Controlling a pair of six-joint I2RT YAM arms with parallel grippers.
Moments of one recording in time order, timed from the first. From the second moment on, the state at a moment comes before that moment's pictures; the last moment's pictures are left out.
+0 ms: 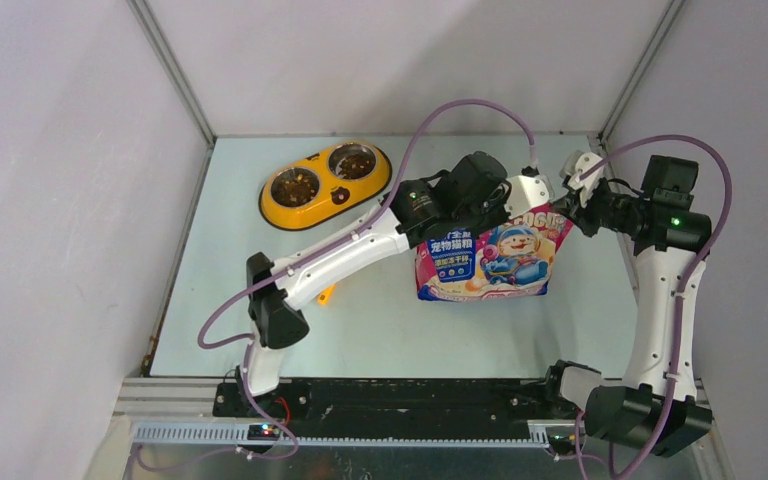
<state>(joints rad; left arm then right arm) -1.08 1.98 2.16 -0.76 -0.08 0.36 -0.29 1.13 1.35 -1.01 -0.91 -1.04</state>
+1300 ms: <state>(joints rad) -1.02 1.90 2.07 -0.78 -0.07 0.37 -0.32 1.13 1.34 -0.99 -0.97 -1.00</state>
